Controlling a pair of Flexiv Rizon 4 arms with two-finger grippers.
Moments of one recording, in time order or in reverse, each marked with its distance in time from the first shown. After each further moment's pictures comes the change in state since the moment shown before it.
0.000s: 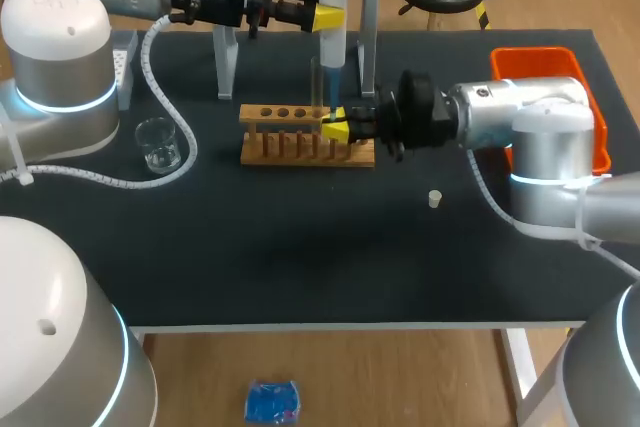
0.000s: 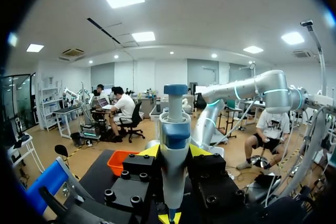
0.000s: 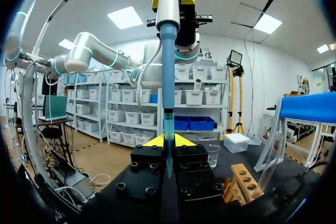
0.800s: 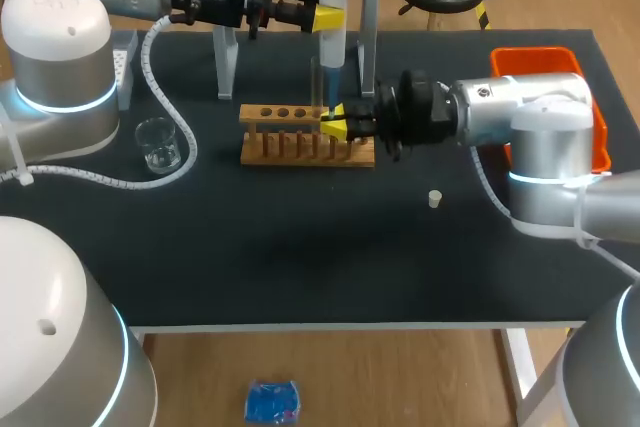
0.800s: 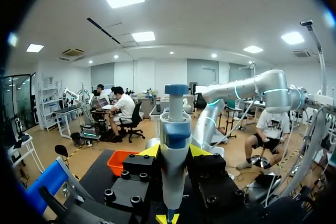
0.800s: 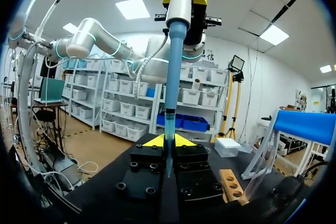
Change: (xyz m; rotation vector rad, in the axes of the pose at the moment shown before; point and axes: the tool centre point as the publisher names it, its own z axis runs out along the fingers) left arm 0.000 0.000 0.000 0.000 0.000 0.000; right arm -0.008 0.000 0.001 0.035 -0.026 -0.127
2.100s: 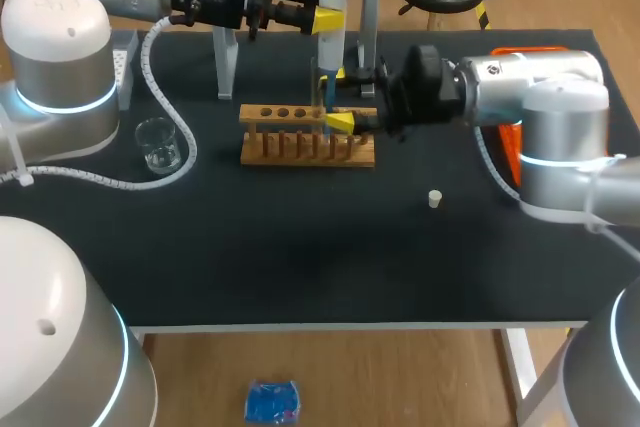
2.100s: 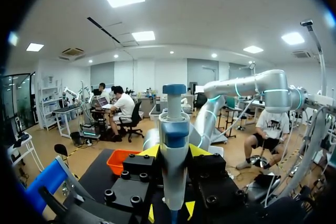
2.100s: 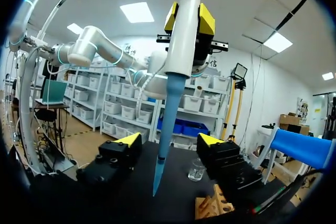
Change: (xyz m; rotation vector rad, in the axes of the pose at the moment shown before) left arm 0.000 0.002 0.000 -0.001 0.002 -0.002; right arm -0.001 0.046 -0.002 -0.013 0.015 -0.043
